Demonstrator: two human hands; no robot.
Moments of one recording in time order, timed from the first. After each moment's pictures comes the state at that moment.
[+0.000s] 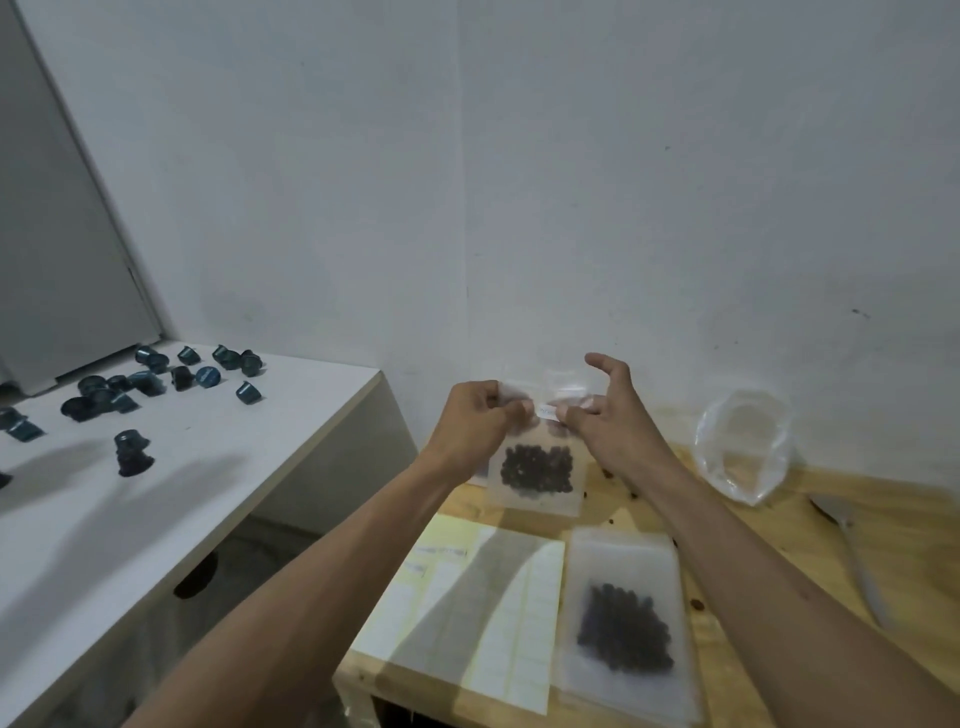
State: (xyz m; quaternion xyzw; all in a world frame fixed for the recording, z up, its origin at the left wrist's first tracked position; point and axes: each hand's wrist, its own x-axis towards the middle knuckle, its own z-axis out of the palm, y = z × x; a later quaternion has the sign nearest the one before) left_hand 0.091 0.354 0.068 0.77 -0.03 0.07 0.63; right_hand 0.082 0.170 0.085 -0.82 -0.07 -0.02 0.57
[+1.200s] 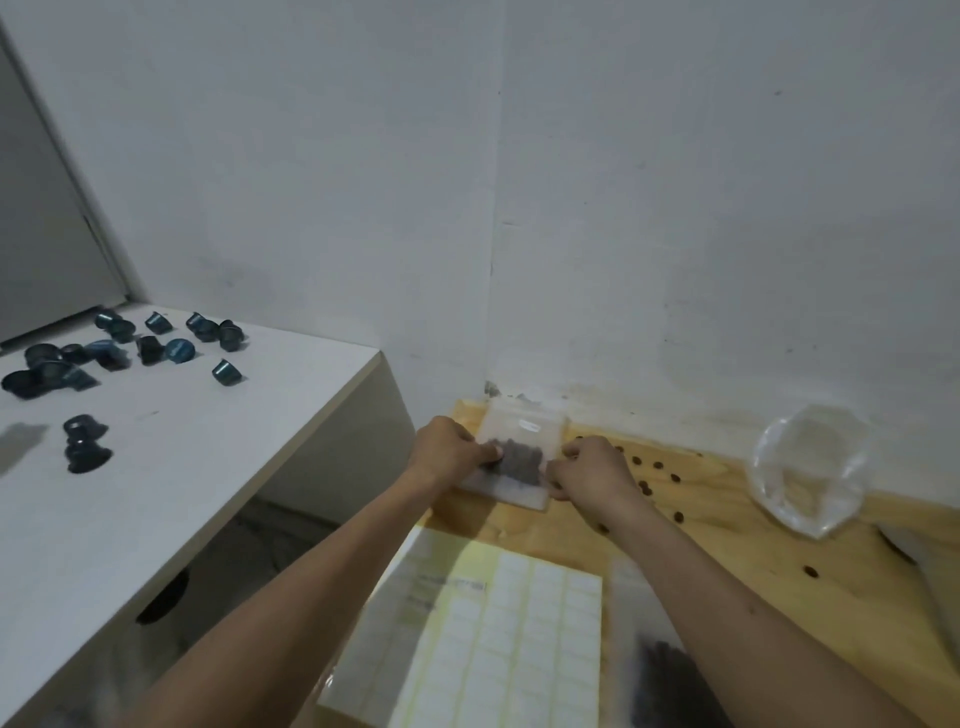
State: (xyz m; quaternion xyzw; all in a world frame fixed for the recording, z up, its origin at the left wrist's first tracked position) left_hand 0.162 0.420 -0.008 0.90 0.12 -0.03 0.42; right_hand 0.144 0.231 0.009 -0.90 0.10 0.08 0.42
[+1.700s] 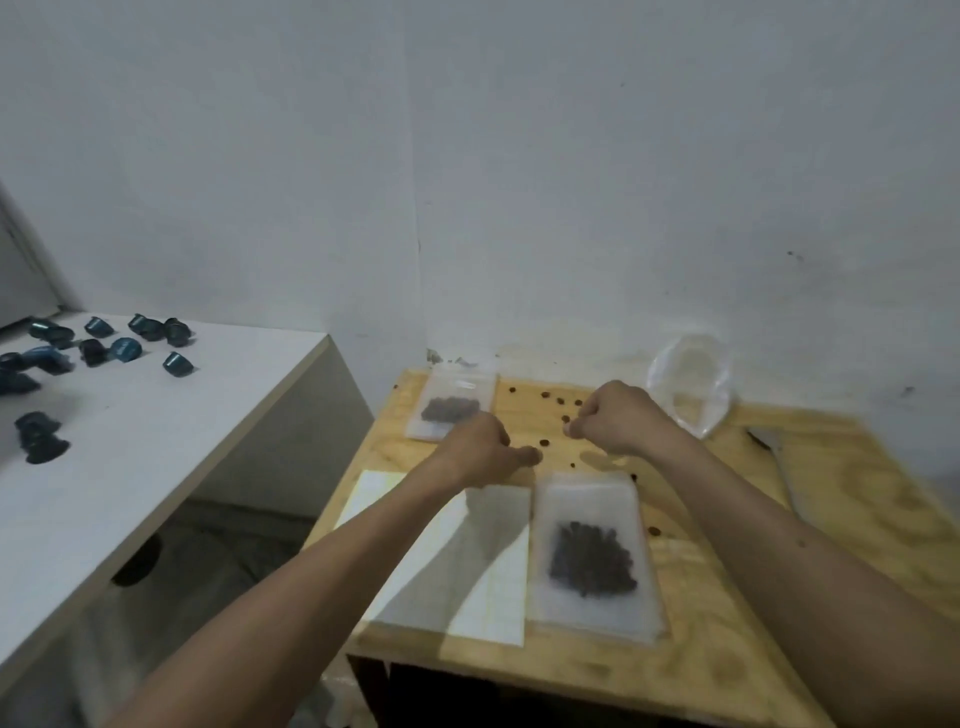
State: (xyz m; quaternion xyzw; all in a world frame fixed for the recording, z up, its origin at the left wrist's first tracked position) left_hand 0.066 0.317 0.030 0.95 -0.05 -0.12 0.30; right_hand 0.070 0.132 0.065 -0.96 0.05 0.08 0.26
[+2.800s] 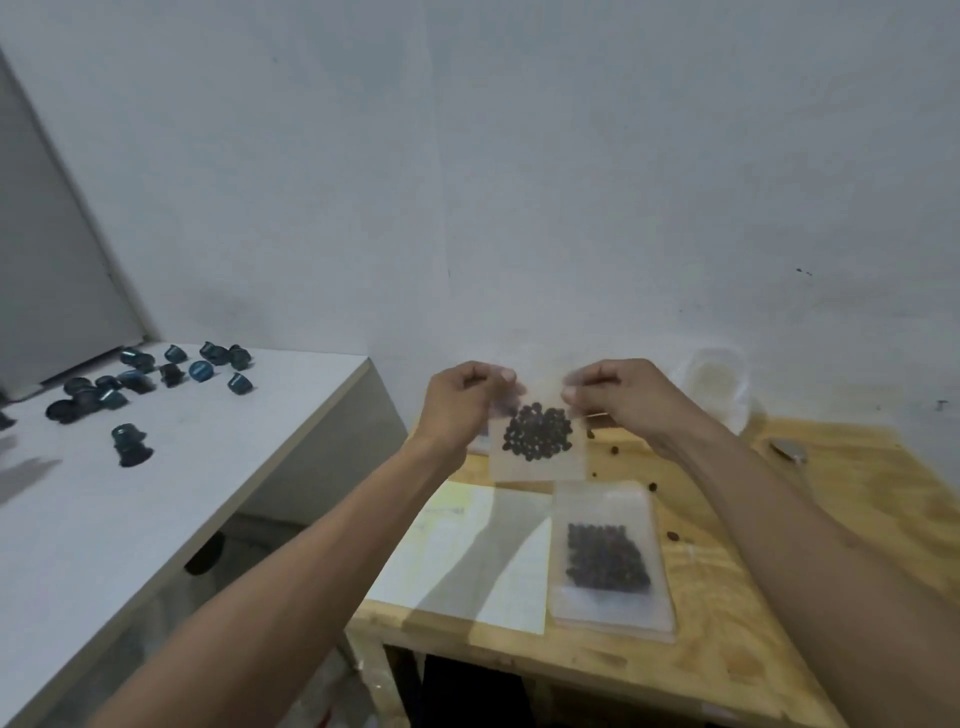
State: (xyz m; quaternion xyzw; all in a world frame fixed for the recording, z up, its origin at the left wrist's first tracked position) left_hand 0.042 0.348 0.076 0.70 0.00 0.07 0.71; right_hand 0.047 0.139 0.093 -0.79 -0.05 0.03 0.62
